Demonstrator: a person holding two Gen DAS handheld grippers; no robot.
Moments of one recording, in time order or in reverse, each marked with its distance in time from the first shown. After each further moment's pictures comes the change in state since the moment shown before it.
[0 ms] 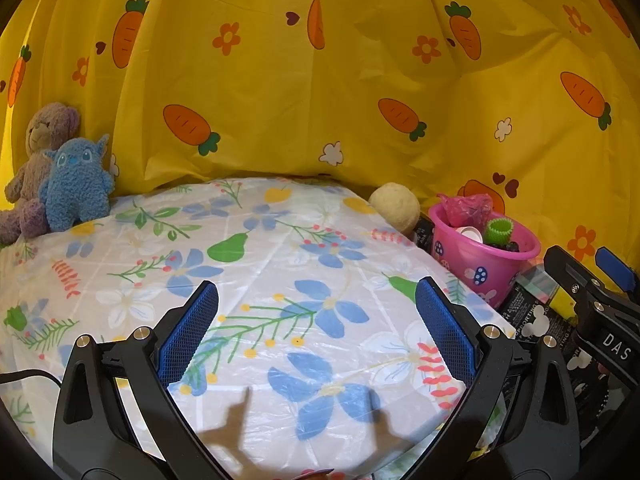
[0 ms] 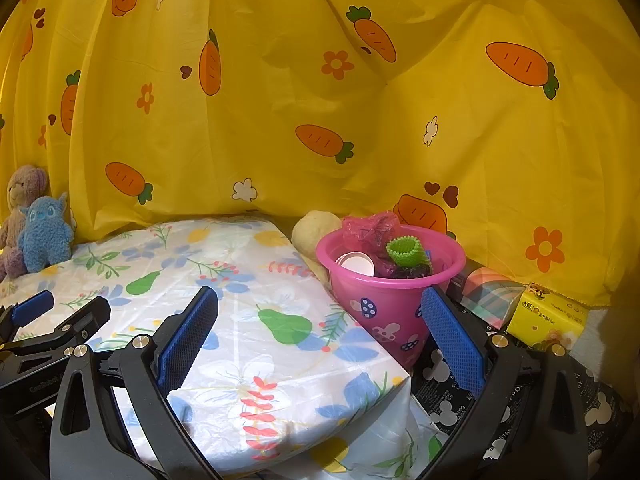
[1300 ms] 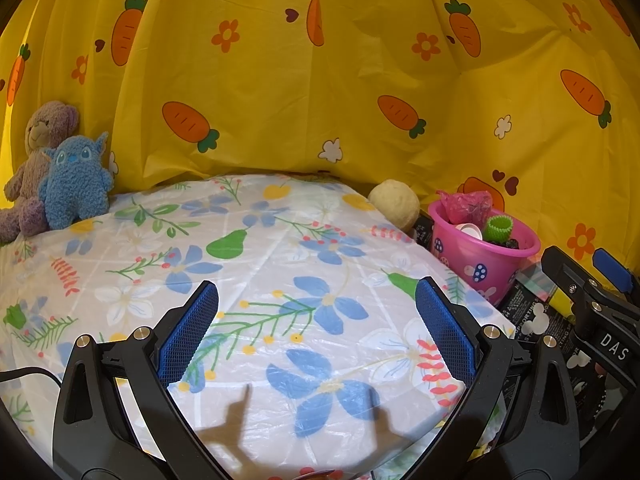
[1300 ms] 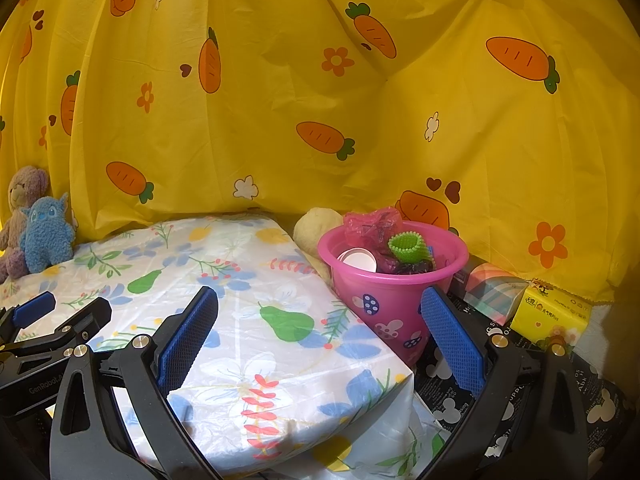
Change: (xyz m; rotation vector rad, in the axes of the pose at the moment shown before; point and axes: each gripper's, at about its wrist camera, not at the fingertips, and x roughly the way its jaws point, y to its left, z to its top) left arm 0.001 0.000 -0.001 0.000 0.006 0.000; right arm 0.003 0.001 -0.001 0.007 0.007 0.006
